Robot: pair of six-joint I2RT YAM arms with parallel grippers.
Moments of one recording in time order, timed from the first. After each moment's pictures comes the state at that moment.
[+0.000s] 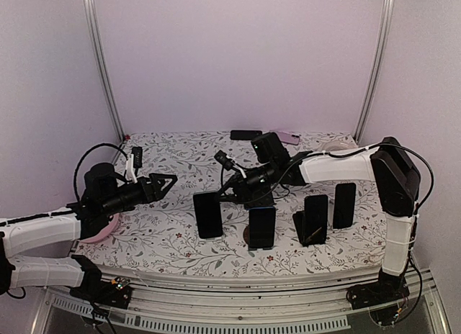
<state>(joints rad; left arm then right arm) -0.50 0.99 0.39 0.41 0.26 -0.62 0.81 2.00 1.40 -0.03 -0.83 0.01</state>
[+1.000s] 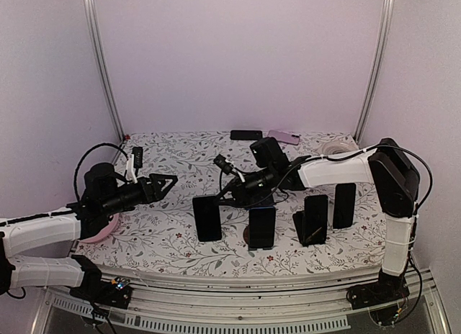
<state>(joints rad) -0.50 0.99 0.39 0.41 0.27 -0.62 0.83 2.00 1.36 0.03 -0.79 0.06</state>
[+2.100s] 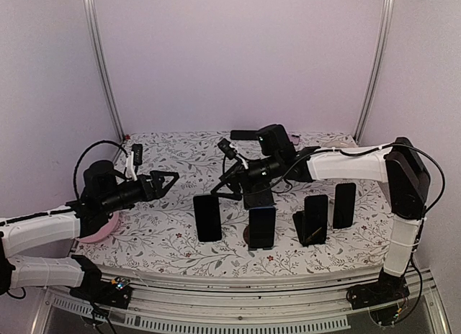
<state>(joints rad) -0.50 0.99 0.40 0.40 0.28 -0.61 0.82 1.92 1.38 -0.01 -0.69 0.07</state>
